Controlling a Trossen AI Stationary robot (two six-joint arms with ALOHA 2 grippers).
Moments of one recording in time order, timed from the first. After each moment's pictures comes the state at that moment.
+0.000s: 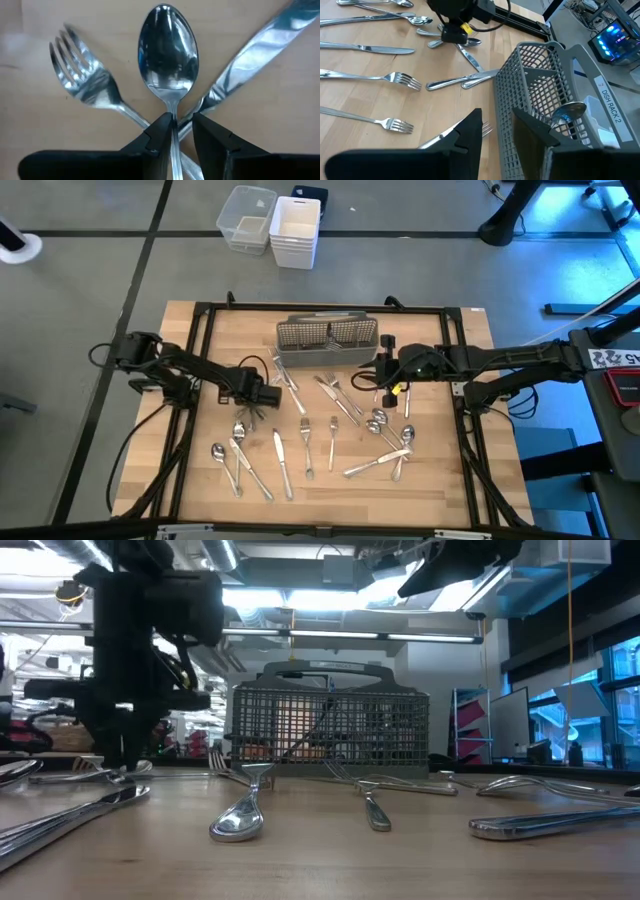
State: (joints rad) left arm -0.09 1.57 0.80 -0.86 -0.25 -1.68; right arm 0.05 1.16 0.98 -0.36 0.19 -0.31
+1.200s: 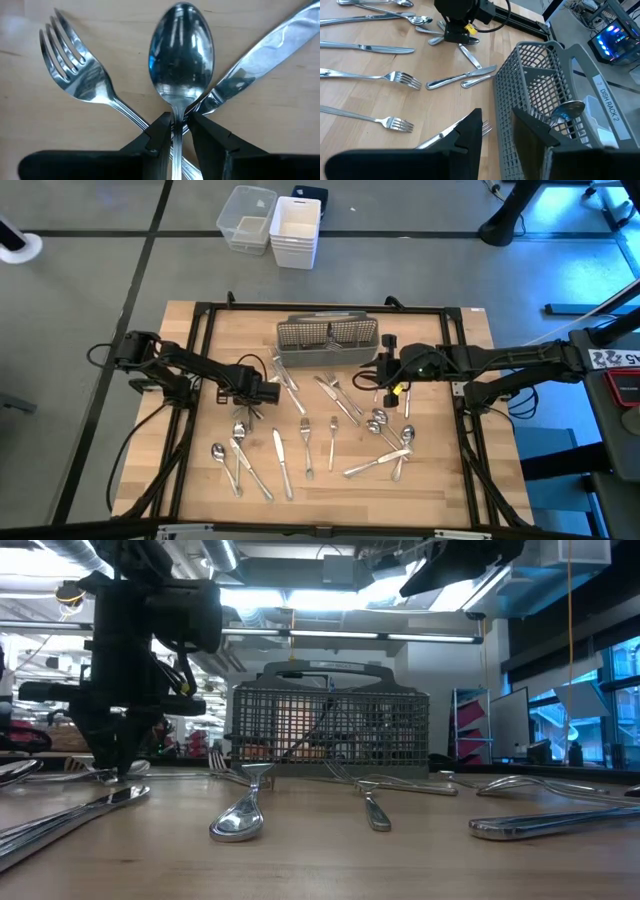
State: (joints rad) left arm -0.07 1.59 0.75 -0.83 -0.17 -1.71; right arm 0.05 1.15 0.98 -0.37 0.19 -0.31
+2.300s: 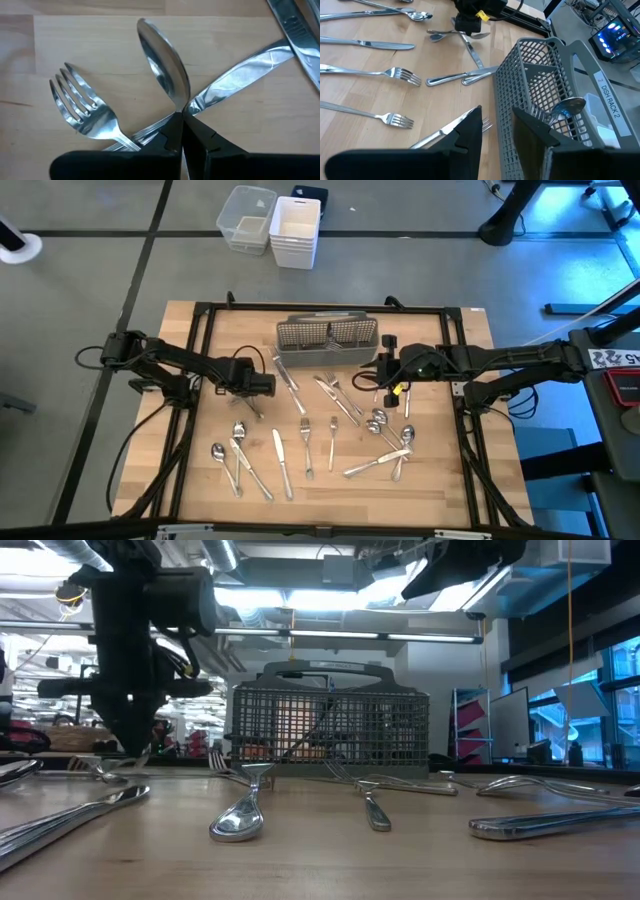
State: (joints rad) left arm -0.01 1.43 0.74 -0.82 -0.31 -1.59; right arm 0.05 1.15 0.98 -0.39 0.19 -0.31
